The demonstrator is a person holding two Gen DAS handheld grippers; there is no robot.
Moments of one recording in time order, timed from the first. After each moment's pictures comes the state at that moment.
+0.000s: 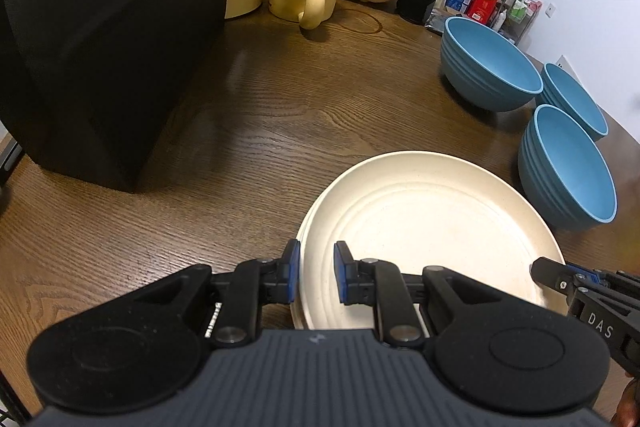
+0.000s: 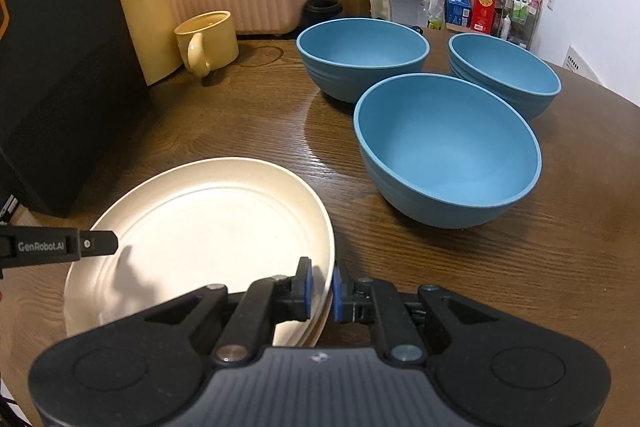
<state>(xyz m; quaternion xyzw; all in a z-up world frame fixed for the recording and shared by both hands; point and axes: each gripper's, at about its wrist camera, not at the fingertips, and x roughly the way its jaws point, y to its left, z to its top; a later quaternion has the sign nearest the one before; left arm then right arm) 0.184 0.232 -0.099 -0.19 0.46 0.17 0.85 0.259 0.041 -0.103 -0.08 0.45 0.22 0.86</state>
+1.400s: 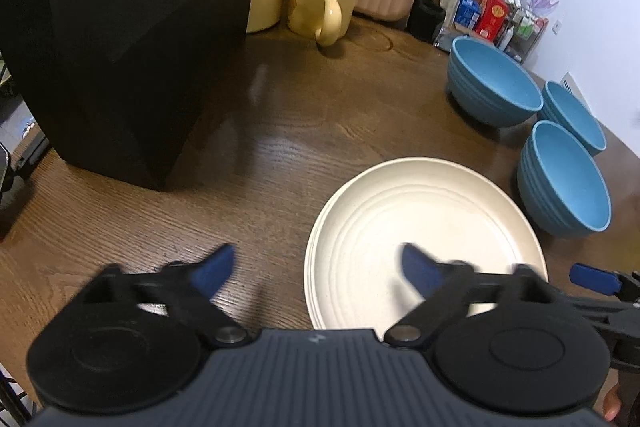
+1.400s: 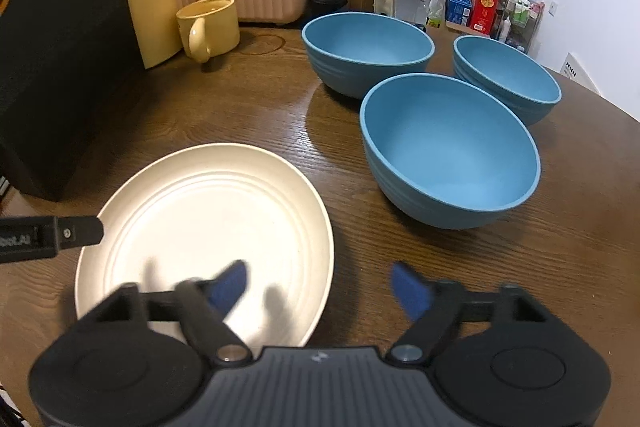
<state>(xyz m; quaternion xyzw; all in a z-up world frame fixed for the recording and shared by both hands) 0.161 0.233 -0.080 -0.19 0.44 0.19 0.86 0.256 0.049 -0.099 -0.11 0.46 0.22 0.85</state>
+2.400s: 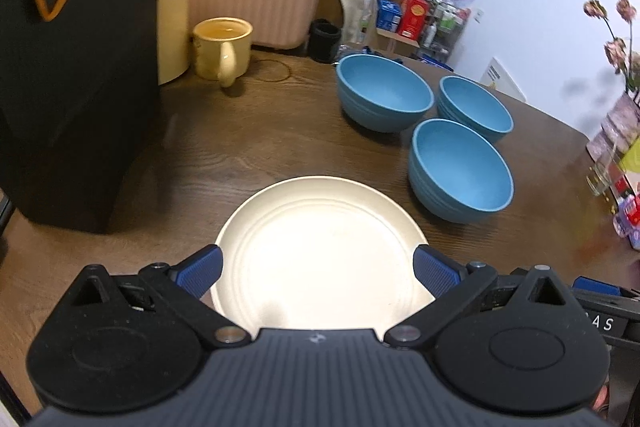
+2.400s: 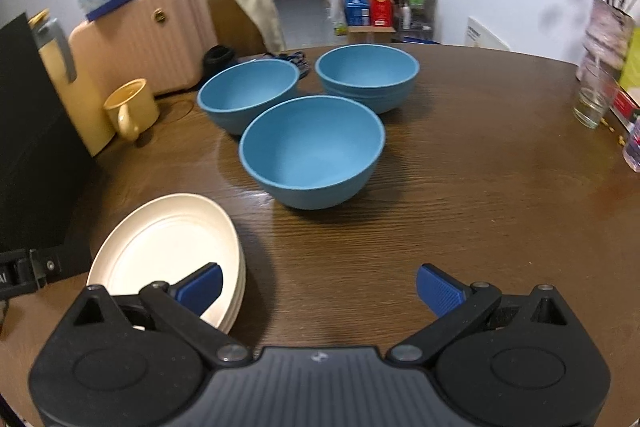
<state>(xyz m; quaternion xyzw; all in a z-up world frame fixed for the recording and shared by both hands) 0.166 0.176 -0.027 -0.15 0.42 0.09 0.89 0.220 -0.040 -0.046 0.01 0.44 0.10 0.89</state>
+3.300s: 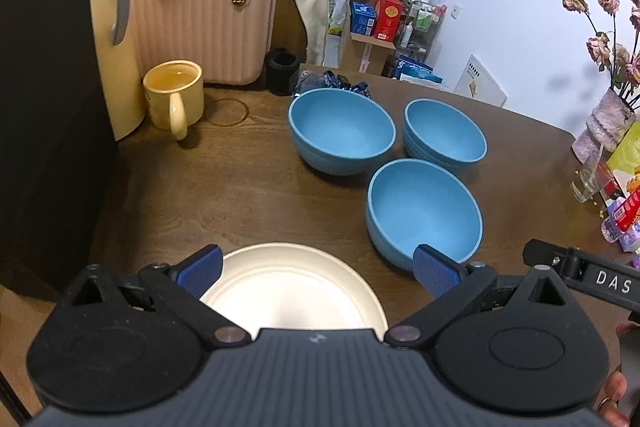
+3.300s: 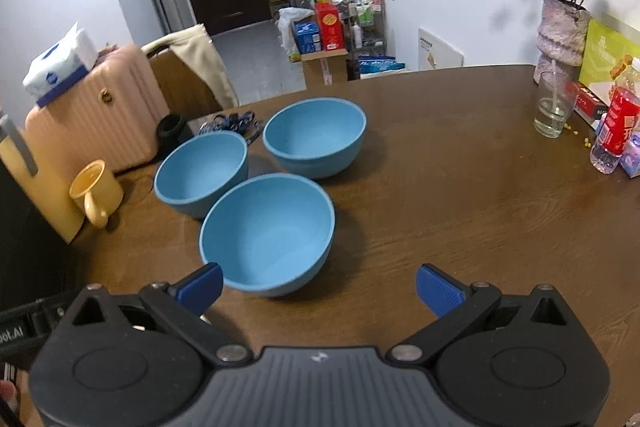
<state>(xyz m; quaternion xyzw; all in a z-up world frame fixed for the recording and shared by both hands) 0.234 0.156 0.010 -0.12 0.42 0.06 0.90 0.268 -0.067 0.000 0.06 0.42 0.03 0.91</state>
